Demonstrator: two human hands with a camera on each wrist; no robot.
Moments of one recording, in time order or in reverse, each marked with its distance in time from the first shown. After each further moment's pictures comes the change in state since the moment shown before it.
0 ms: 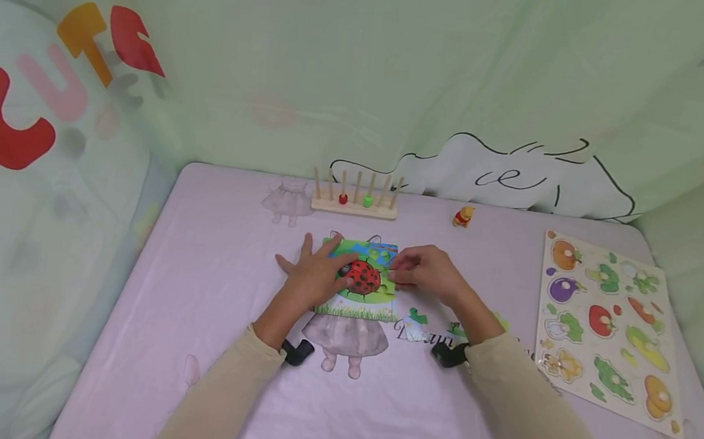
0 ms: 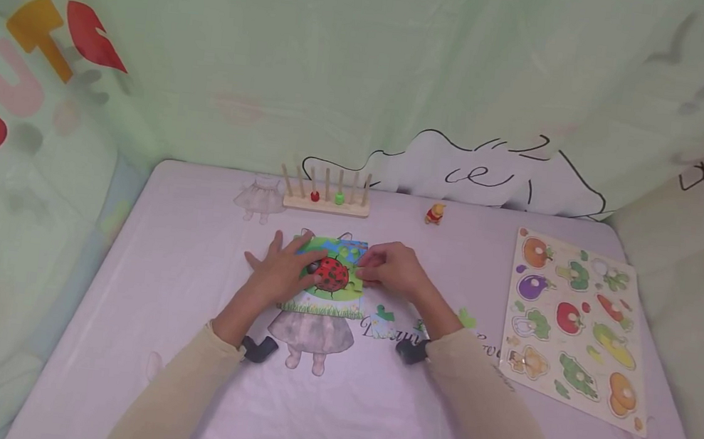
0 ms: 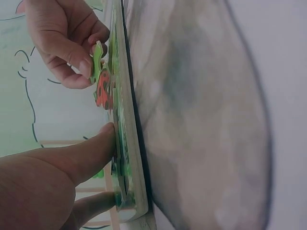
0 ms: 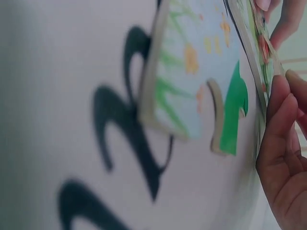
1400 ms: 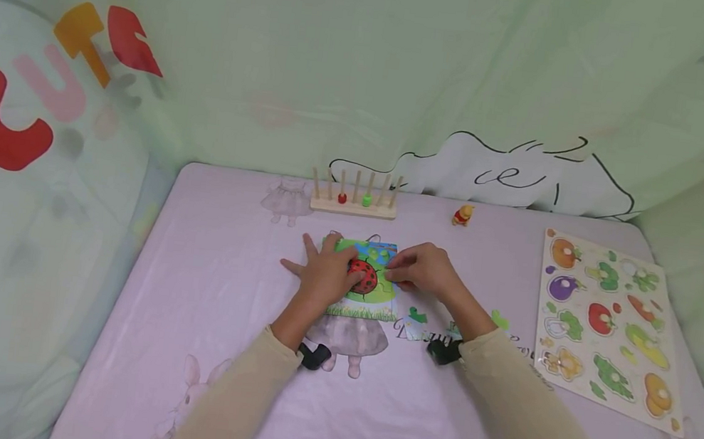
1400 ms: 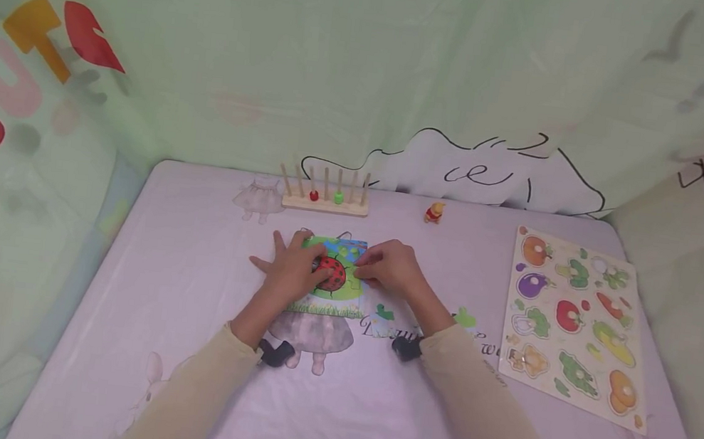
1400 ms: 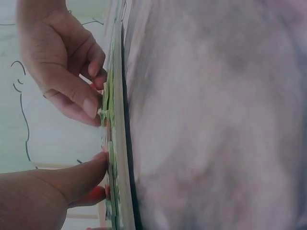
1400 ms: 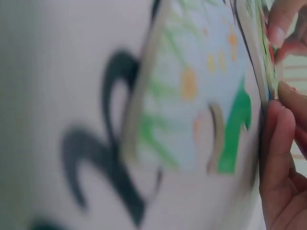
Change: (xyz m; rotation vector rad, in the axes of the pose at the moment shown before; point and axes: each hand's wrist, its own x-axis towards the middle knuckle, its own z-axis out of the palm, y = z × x) left_hand 0.007 0.025 0.007 -0.059 0.146 -0.098; right_hand 0.002 -0.008 0.004 -0.119 0.041 0.081
